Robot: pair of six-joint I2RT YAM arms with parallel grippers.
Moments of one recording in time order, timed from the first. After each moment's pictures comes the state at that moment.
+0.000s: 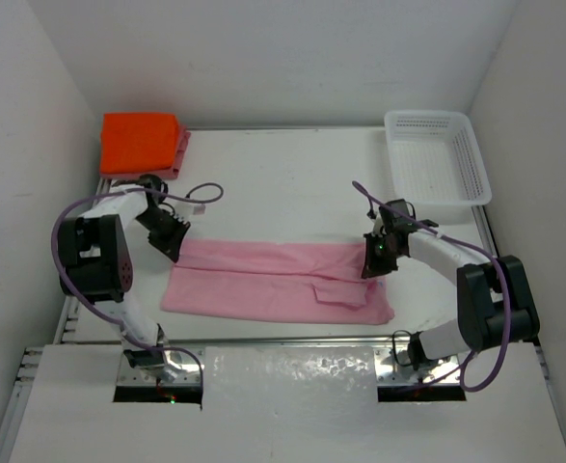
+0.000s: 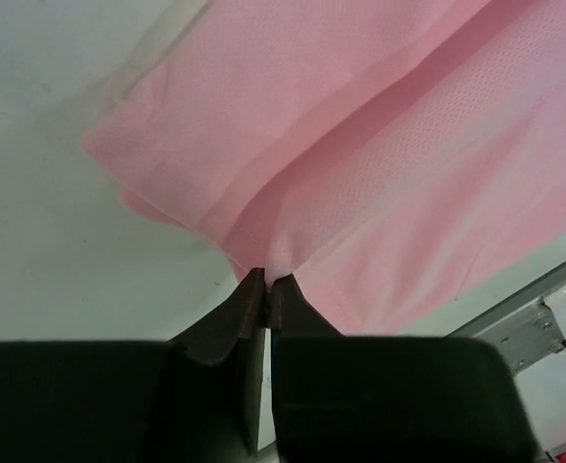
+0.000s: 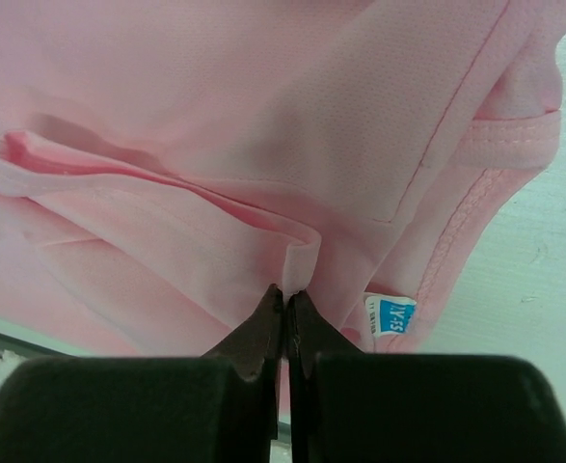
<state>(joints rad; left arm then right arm) 0.11 1.74 1.12 -0.99 0.30 0.74 0.21 1.45 0.69 -0.51 -0.24 0.24</state>
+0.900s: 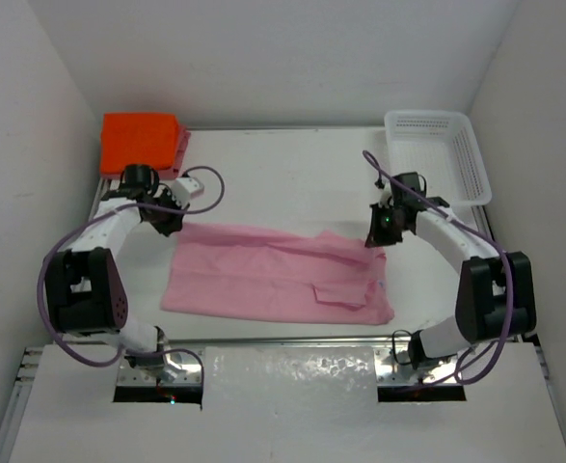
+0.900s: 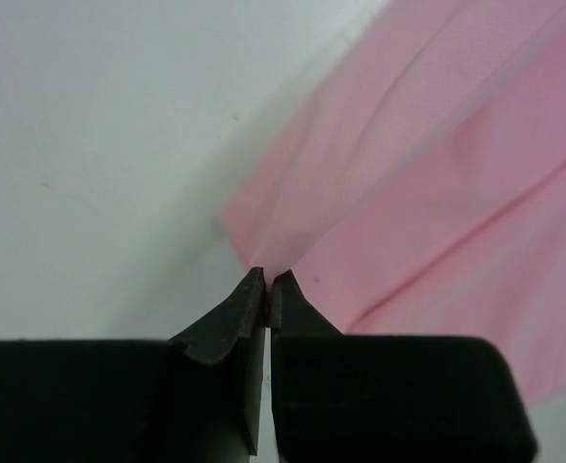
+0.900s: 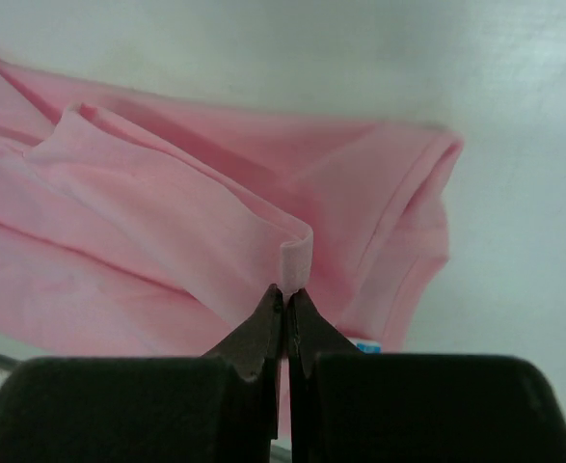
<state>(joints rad) 0.11 1.52 1.05 -0.63 0.42 0.80 0.13 1.50 0.95 -0.55 -0.23 0.19</state>
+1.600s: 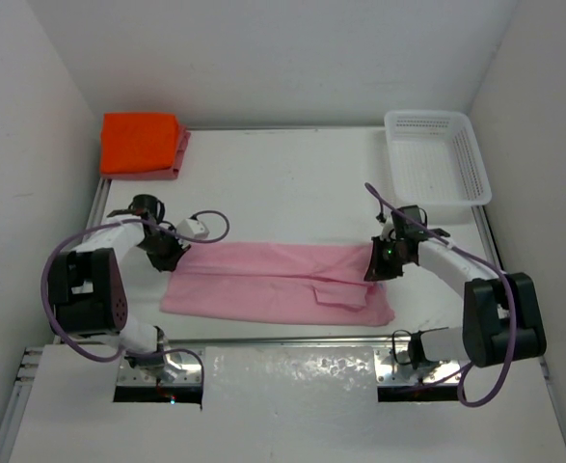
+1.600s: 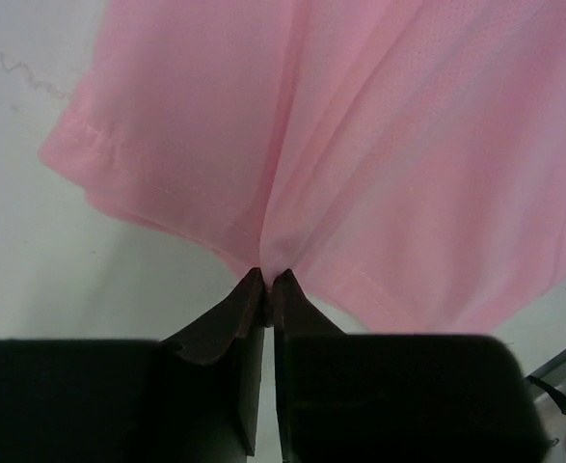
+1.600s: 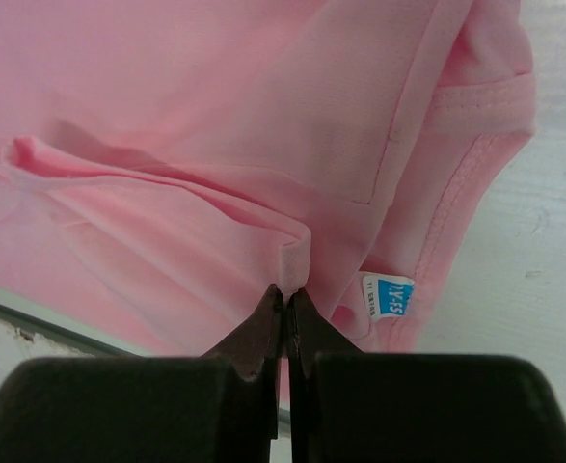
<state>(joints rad) 0.13 1.49 0.85 -0.78 0.31 1.06 0.13 1.36 0.63 -0.50 -0.32 0.24</state>
